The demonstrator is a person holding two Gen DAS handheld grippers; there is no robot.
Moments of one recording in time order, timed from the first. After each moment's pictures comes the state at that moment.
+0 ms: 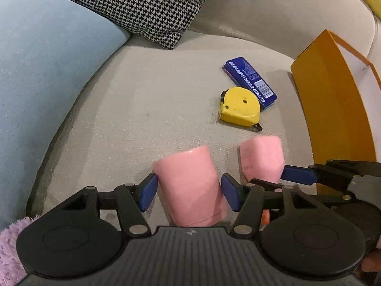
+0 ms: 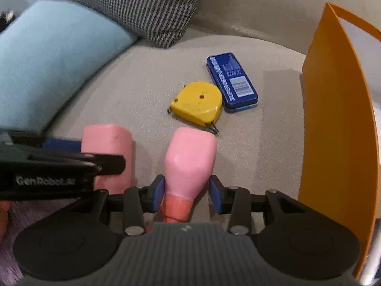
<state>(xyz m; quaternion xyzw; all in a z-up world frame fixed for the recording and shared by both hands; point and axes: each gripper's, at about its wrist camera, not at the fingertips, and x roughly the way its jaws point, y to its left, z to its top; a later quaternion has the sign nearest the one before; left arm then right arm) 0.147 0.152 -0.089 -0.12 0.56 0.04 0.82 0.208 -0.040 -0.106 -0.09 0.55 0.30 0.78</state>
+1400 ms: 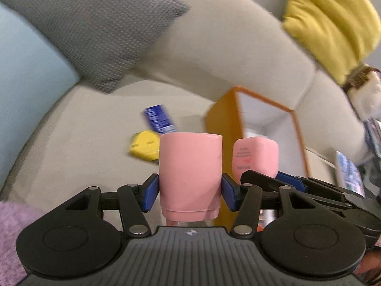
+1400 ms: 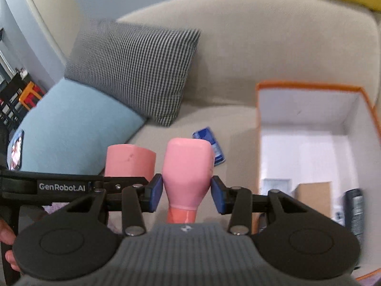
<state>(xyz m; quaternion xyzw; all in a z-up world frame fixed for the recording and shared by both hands) 0.143 0.107 0.021 -0.23 0.48 -0.05 0.85 0.209 -0.148 0.029 0.04 0.46 0.30 0.83</state>
